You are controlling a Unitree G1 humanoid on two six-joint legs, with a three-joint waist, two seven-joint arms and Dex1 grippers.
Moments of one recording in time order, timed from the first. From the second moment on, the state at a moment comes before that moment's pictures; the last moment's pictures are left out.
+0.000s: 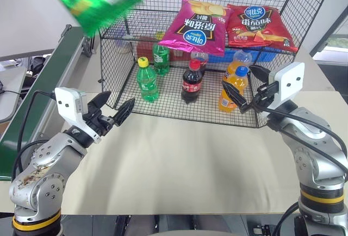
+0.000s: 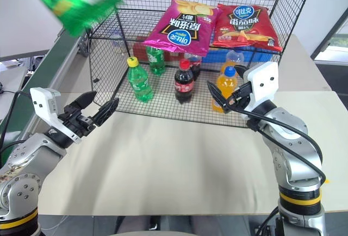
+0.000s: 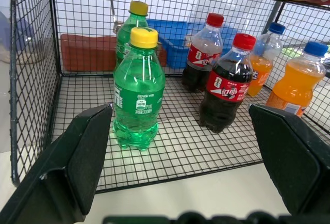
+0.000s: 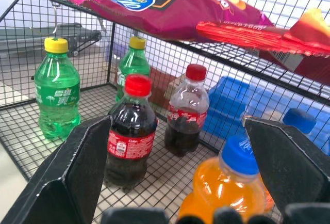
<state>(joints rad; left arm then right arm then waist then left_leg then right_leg) -0.04 0.52 0.36 -0.63 -0.82 0.69 -0.29 -0.32 -0.54 -0.15 -0.50 0.38 0.53 0.41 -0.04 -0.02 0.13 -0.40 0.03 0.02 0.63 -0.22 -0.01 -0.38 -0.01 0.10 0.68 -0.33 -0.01</state>
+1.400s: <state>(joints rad) 0.14 0.55 0.50 -0.69 -0.87 0.66 -0.26 -0.50 -0.54 -0.09 -0.43 0.41 0.53 0.55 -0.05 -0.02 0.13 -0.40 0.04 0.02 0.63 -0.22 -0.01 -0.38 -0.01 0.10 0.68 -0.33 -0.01</state>
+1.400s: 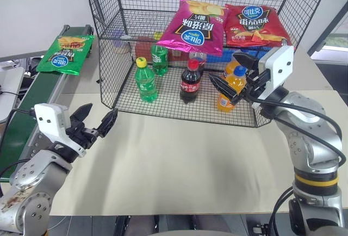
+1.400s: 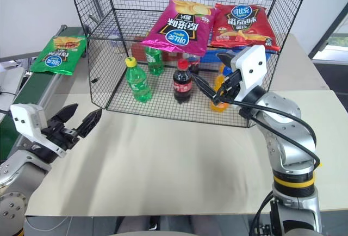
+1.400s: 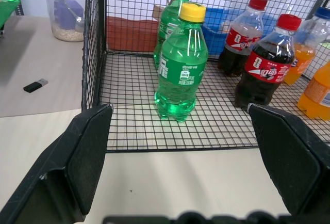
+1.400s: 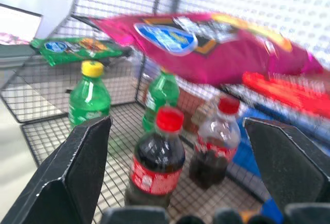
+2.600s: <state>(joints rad) 0.17 0.59 0.91 -0.19 -1.75 0.58 0.50 -0.75 -0.54 -0.02 -0.39 0.65 0.69 0.75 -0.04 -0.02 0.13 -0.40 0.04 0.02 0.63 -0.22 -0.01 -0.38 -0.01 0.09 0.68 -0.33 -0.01</state>
